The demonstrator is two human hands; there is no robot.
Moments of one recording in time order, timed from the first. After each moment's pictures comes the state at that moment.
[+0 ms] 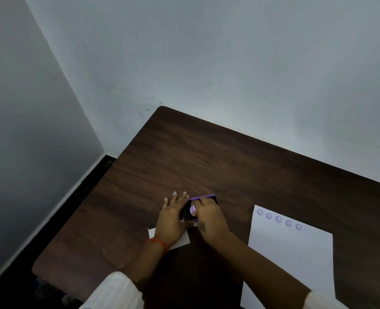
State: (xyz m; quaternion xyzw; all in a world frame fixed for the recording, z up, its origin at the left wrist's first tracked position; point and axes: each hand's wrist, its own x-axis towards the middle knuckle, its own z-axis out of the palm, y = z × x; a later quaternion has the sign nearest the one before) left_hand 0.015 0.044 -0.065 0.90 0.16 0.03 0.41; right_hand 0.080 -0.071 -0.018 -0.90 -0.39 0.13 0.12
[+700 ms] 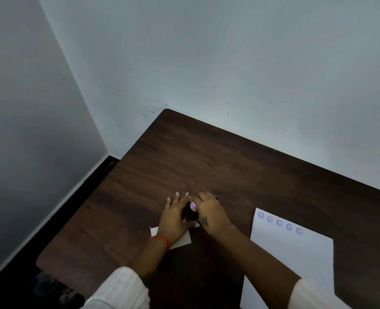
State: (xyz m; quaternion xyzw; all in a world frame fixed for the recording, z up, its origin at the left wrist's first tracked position) left_hand 0.016 0.043 -0.060 0.88 0.17 0.03 0.44; right_hand 0.094 -0.064 -0.012 -0.88 -0.45 0.13 0.10
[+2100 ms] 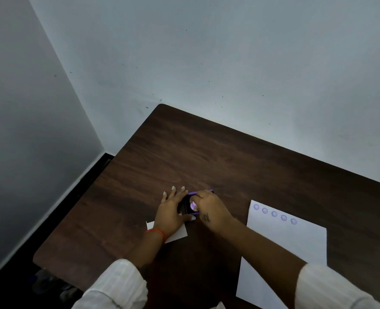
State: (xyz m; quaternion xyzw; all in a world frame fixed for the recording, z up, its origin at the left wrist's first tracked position) left_hand 0.016 0.044 -0.057 0.88 0.17 0.01 0.44; right_hand 0.093 -0.079 -0.005 -0.87 -0.46 0.16 0.09
